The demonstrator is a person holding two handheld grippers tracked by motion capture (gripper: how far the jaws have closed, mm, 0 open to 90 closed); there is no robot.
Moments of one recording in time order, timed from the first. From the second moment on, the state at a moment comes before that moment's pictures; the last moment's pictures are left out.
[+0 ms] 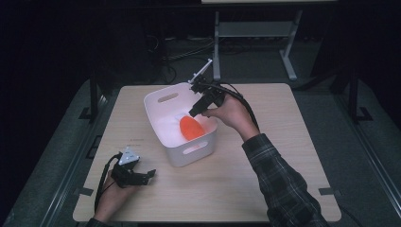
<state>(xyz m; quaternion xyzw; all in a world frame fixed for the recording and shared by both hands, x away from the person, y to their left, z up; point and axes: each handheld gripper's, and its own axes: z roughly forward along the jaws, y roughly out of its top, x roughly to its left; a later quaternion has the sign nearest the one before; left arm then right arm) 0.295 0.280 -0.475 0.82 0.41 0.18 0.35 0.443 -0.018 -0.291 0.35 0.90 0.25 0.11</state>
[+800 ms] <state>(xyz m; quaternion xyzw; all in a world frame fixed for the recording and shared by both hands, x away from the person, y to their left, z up) 0.294 0.280 -0.475 0.82 0.41 0.18 0.35 0.410 -0.090 -0.298 0.34 0.88 0.32 0.12</state>
